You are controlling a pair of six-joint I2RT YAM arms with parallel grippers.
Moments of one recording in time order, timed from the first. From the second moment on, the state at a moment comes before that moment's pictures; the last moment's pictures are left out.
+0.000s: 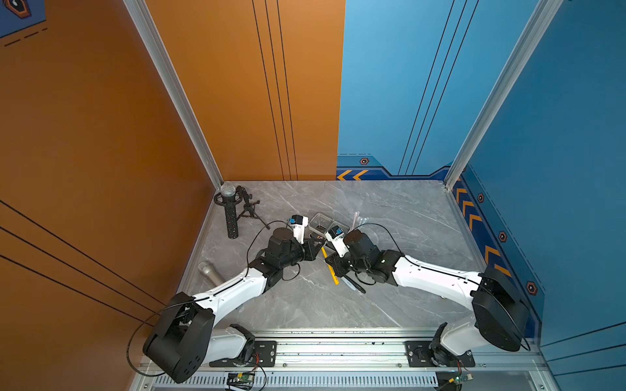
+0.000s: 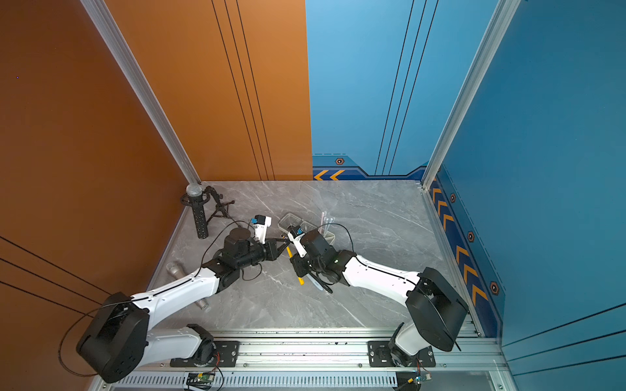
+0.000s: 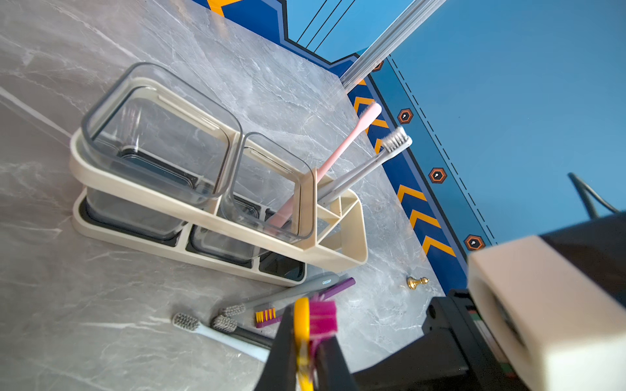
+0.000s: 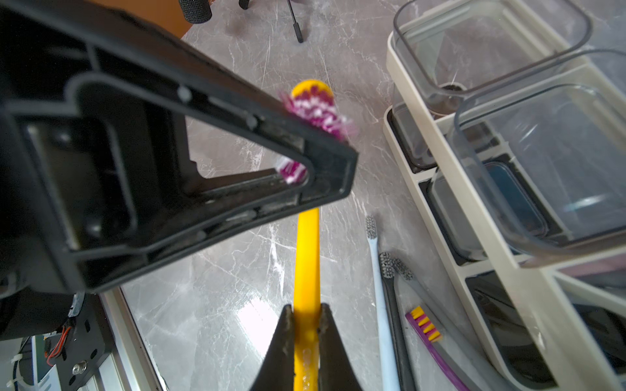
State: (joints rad) left arm -0.51 1.28 0.60 0.29 0.35 -0.65; right arm 0.87 1.52 0.95 -0.14 -0.11 0.31
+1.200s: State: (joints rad) left arm -0.57 1.43 0.99 0.37 0.16 -0.42; right arm 0.71 0.88 0.66 -0.35 0.42 0.55
